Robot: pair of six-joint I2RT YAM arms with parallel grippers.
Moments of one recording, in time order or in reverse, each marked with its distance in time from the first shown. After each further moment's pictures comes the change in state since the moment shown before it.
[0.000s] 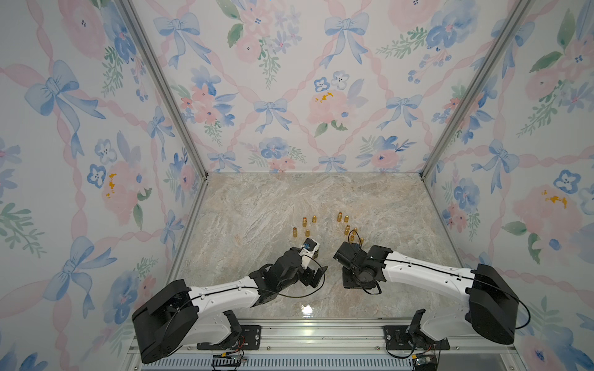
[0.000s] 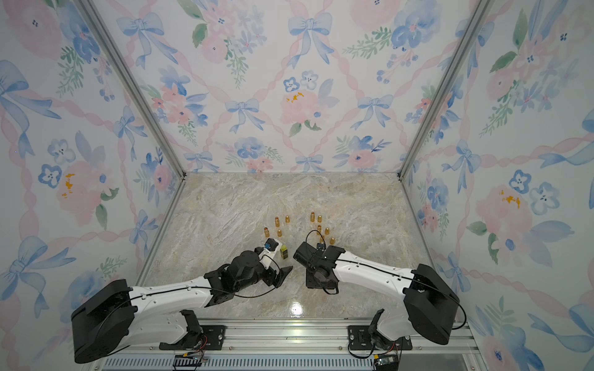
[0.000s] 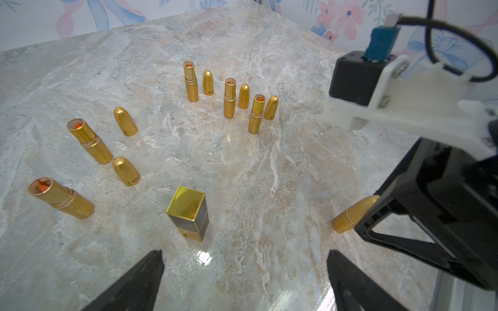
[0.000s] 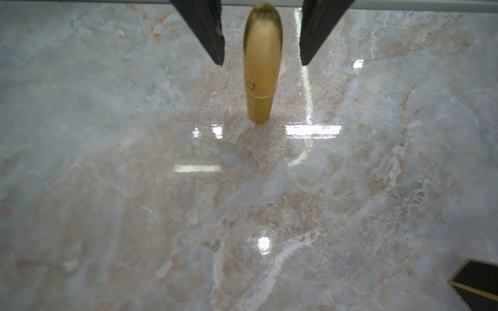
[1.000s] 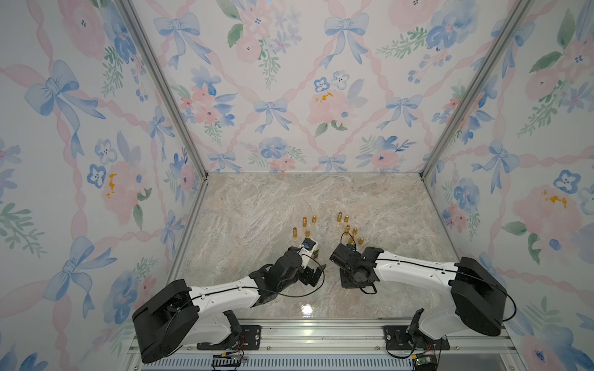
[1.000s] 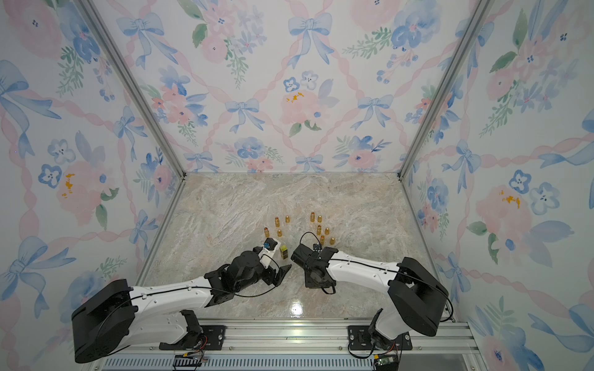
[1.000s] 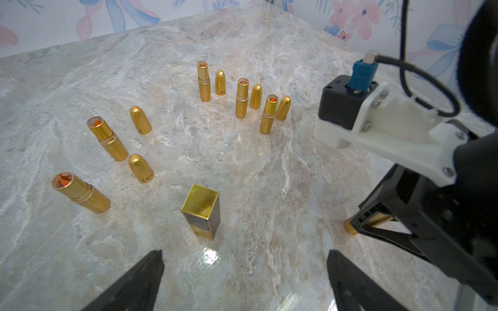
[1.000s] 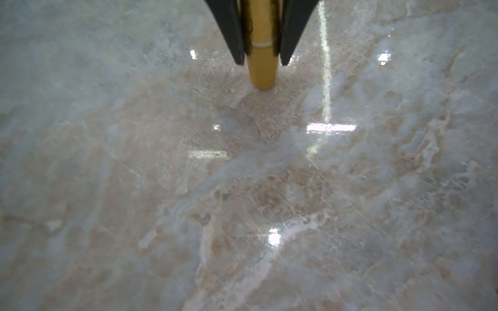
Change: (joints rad) left arm 0.000 0.004 0.000 -0.002 -0.044 0.000; right arm -0.015 0.068 -0.016 0.060 0.056 -0.090
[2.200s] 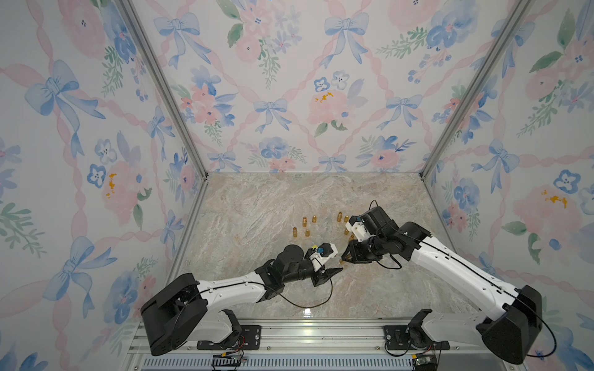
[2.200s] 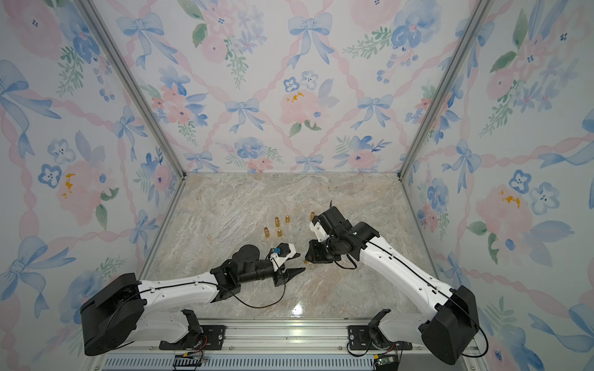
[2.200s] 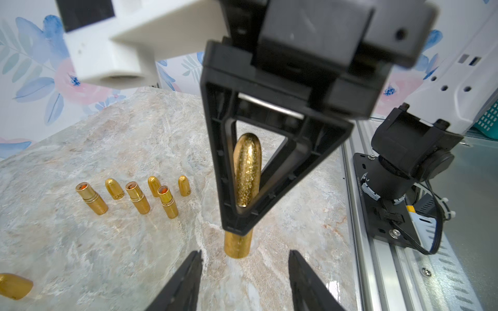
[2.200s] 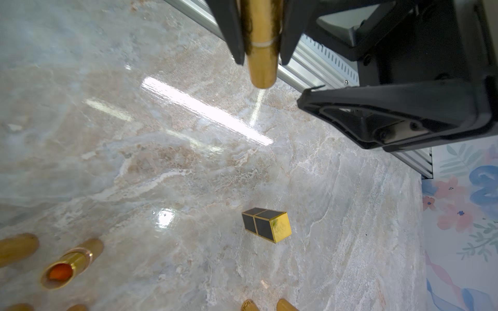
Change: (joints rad) left arm 0.000 0.085 0.076 0.246 0.449 0.257; right arm -0.286 -0.230 0.238 -0.107 -0.513 -0.347
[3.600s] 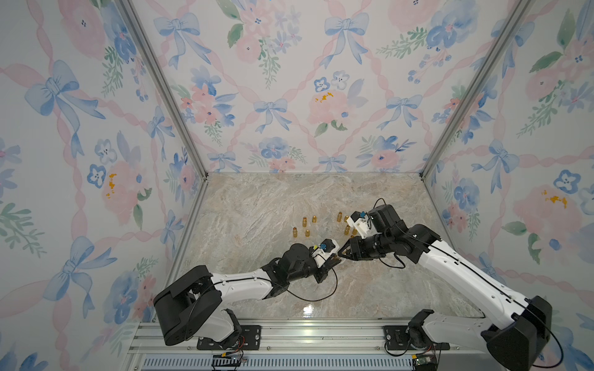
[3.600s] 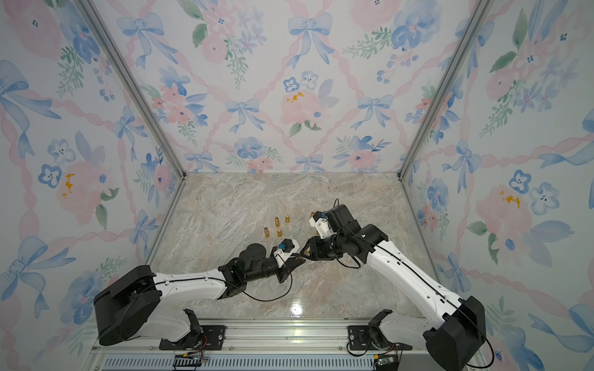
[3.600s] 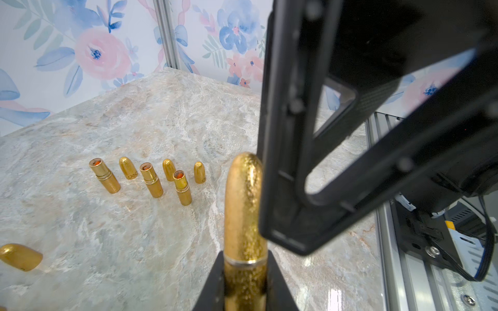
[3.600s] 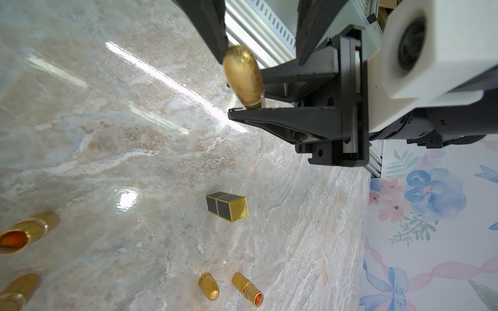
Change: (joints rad) left arm 0.001 0.086 0.013 0.028 -0.109 -0.060; right arm -0.040 -0.054 -0.031 0.098 -0.117 -0.006
